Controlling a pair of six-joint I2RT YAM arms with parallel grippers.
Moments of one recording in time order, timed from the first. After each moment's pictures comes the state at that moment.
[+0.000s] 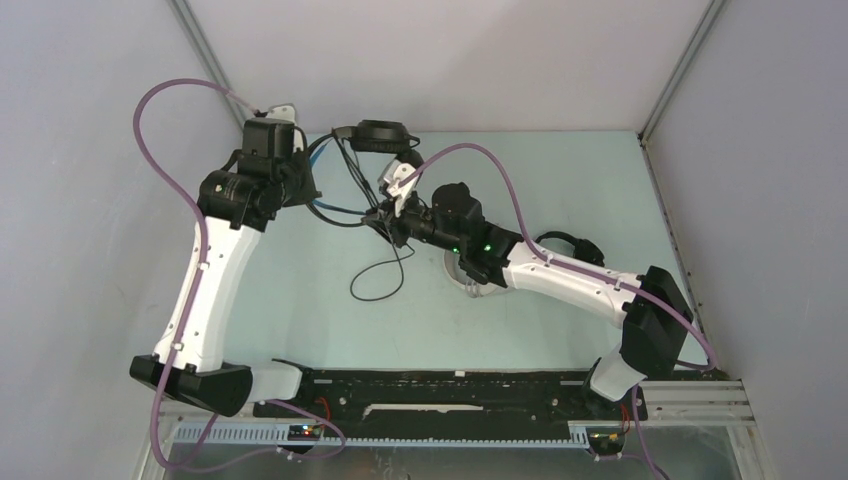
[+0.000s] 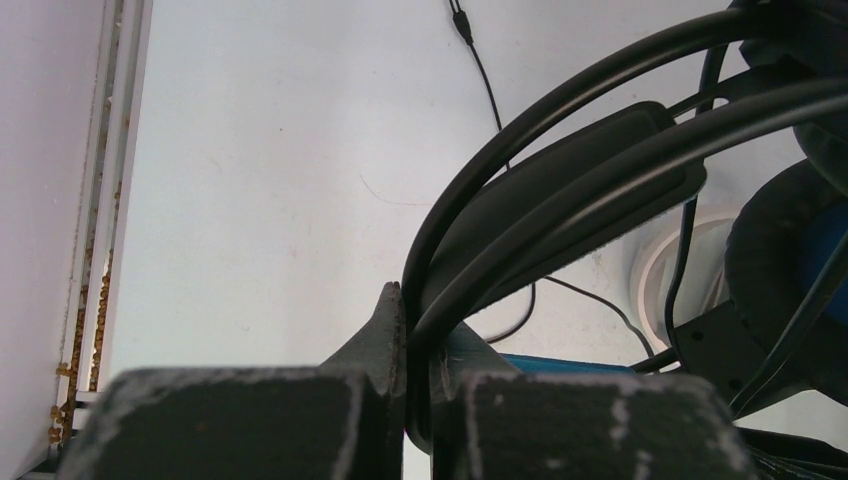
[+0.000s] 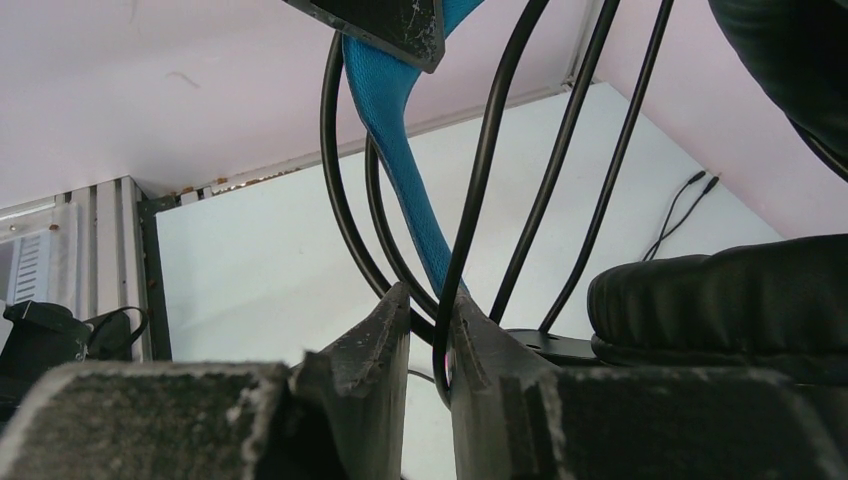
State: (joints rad) left arm -0.26 1.29 1.68 -1.08 -0.23 -0.31; right arm 0.98 1.61 1.29 0.26 -0.17 -0.02
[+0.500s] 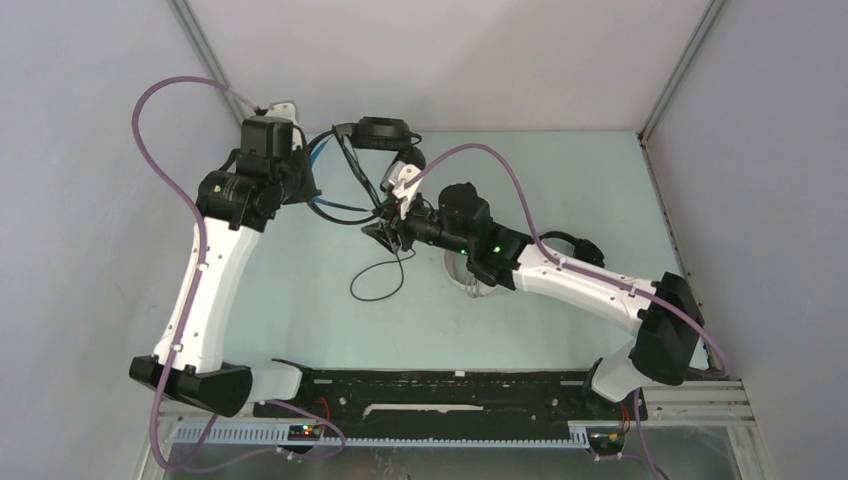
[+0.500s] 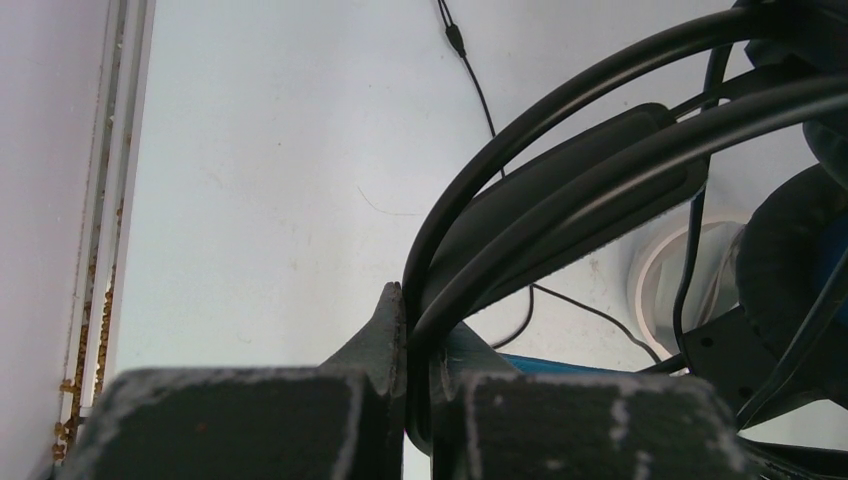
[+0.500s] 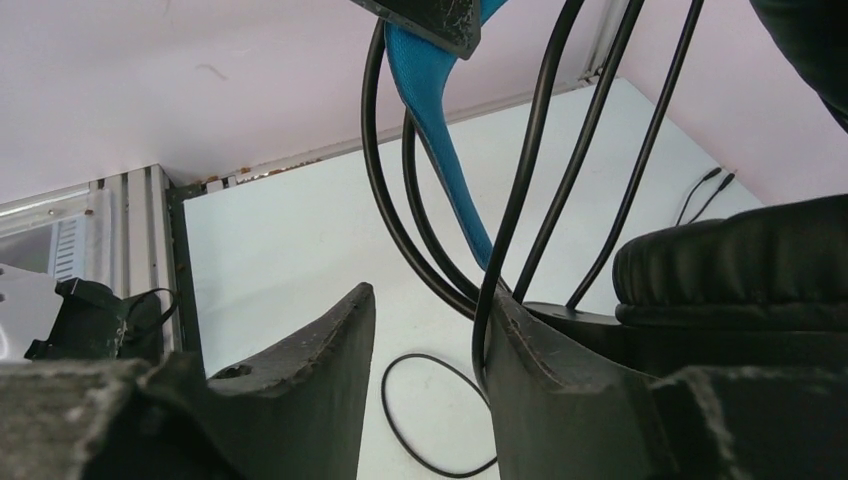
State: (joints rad) left arm -0.26 1.29 1.68 -1.07 -0.22 -0.29; right arm 0.99 1.56 1.28 0.21 -0.20 -0.01
